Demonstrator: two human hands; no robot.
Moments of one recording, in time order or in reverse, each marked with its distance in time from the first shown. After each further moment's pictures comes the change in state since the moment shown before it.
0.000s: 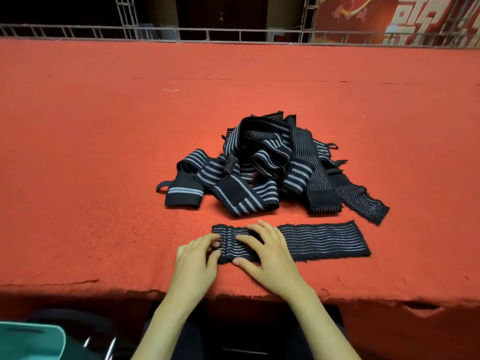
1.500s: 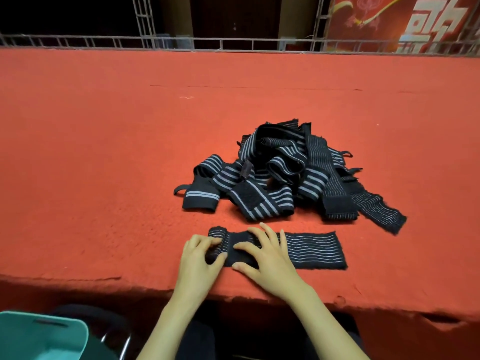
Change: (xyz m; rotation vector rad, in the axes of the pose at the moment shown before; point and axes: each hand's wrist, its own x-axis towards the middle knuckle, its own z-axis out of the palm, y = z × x) left_hand -0.001 -0.024 -0.010 -0.098 0.161 -0.045; right_hand 0.017 -0.027 0.010 -0.108 -0.177 0.034
